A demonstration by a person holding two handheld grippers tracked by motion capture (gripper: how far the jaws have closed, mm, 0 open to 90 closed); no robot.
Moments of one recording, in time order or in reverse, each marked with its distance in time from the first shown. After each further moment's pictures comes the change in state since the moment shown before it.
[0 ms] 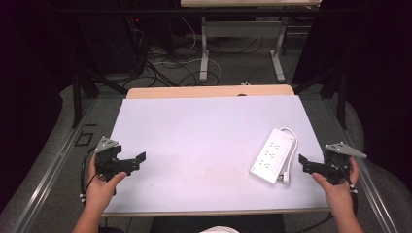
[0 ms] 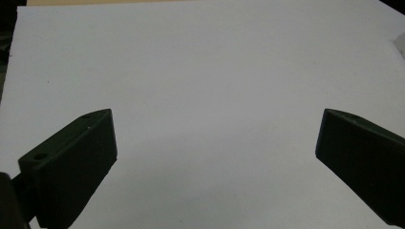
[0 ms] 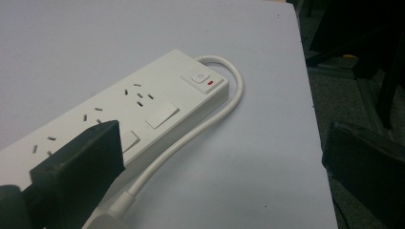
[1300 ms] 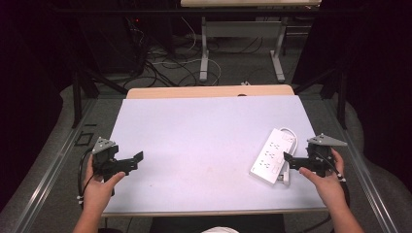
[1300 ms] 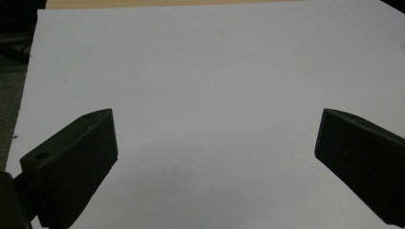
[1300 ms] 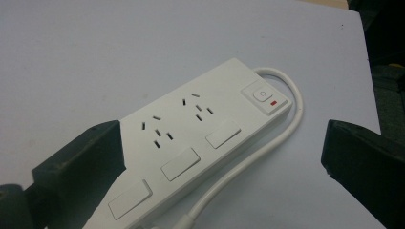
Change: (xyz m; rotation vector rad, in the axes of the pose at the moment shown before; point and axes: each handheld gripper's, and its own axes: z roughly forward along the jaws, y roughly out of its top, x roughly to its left) left arm 0.001 -0.001 -0.005 -0.006 0.036 -0.002; right arm 0.033 0.024 0.015 0.064 0.124 -0.100
